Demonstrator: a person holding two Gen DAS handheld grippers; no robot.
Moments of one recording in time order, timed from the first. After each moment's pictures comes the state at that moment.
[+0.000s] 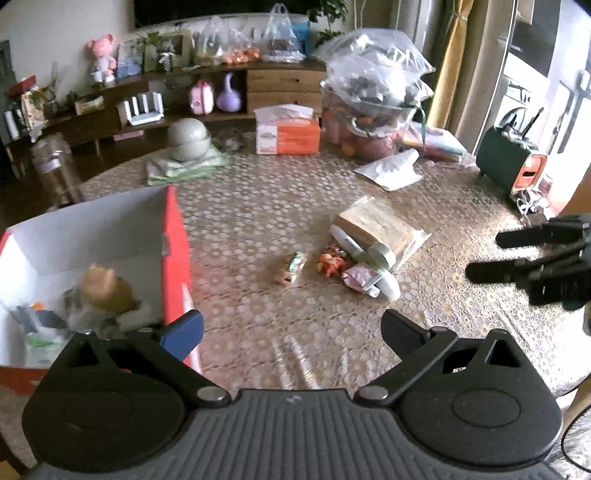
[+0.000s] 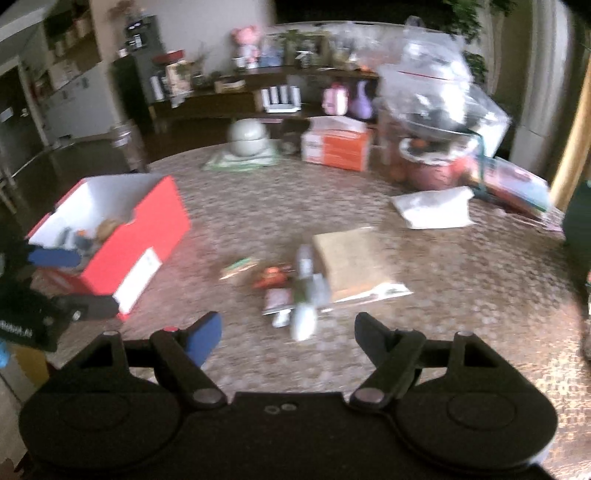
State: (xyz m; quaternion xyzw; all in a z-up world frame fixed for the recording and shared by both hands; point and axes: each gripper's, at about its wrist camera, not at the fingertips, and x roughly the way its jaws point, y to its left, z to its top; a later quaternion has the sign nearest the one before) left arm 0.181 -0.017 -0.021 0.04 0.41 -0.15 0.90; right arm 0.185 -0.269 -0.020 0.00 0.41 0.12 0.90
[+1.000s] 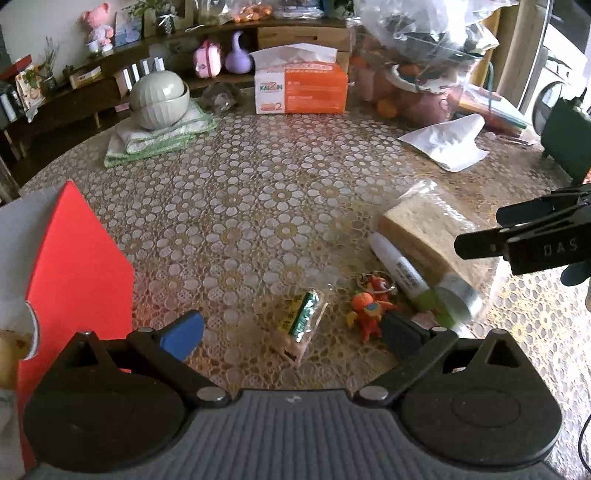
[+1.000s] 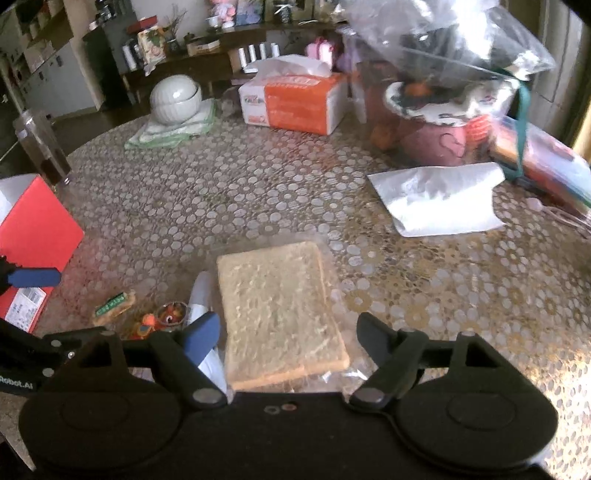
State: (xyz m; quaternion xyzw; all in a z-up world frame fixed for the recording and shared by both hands) left arm 0.319 -0.068 -0.115 0.05 0.46 -0.11 0.88; right arm 0.345 -0.291 -0.118 -0.01 0.47 0.14 0.87
